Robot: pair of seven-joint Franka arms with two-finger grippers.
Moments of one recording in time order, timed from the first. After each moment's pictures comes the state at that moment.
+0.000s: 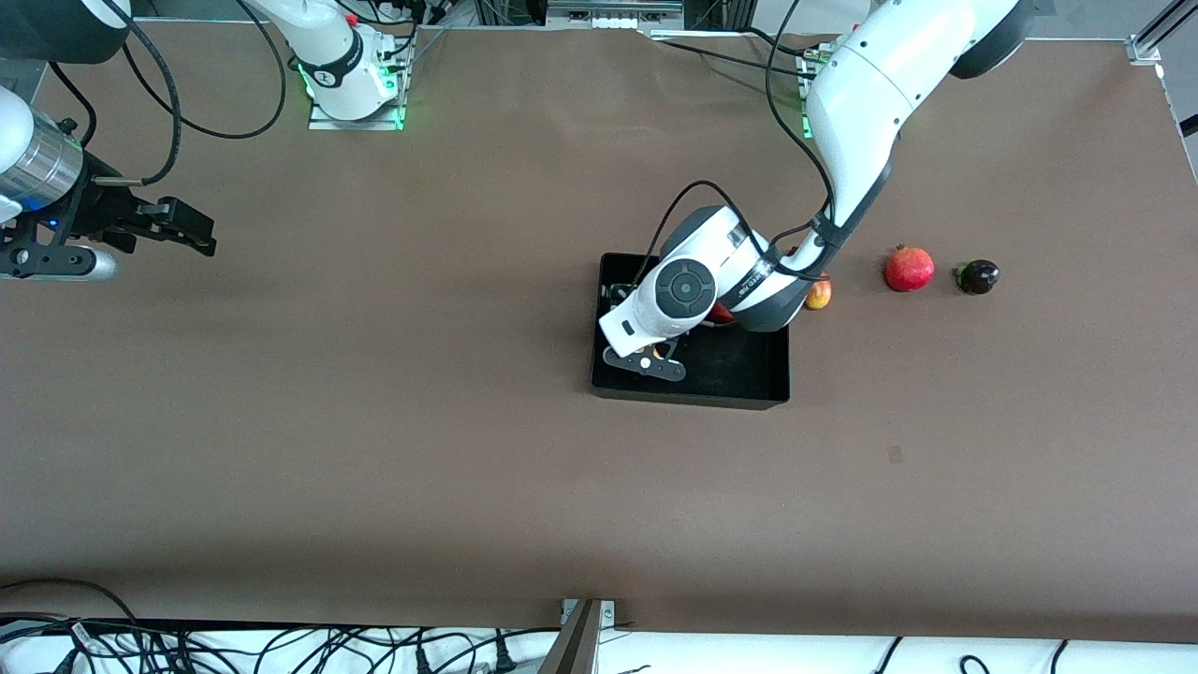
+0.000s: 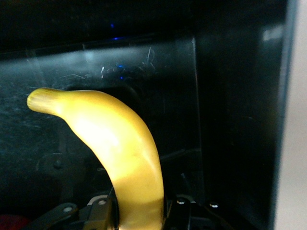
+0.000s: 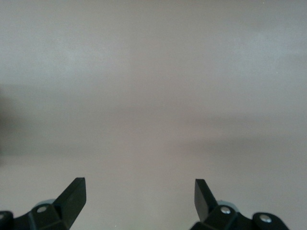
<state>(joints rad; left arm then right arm) -0.29 0.84 -0.45 -1.46 0.12 2.11 -0.49 0.18 0.06 -0.11 -1.60 -0.02 1.60 0.10</state>
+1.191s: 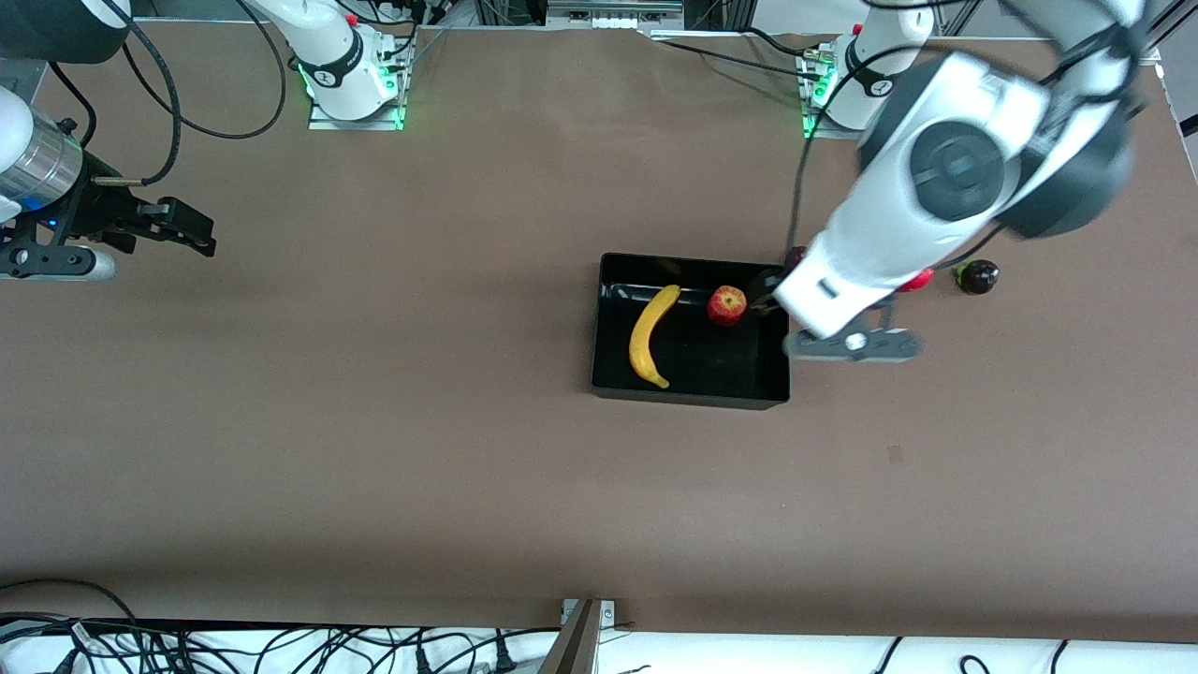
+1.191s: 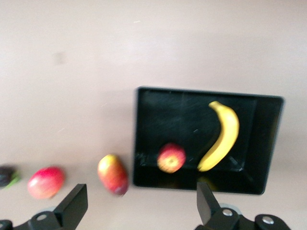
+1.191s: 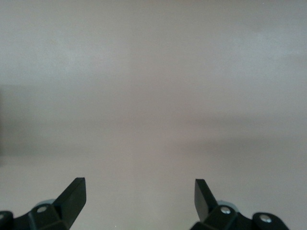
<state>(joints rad) -0.03 0.41 -0.43 -1.22 0.13 1.46 -0.48 0.18 0.06 -0.11 -1.60 -0.02 1.60 0.10</state>
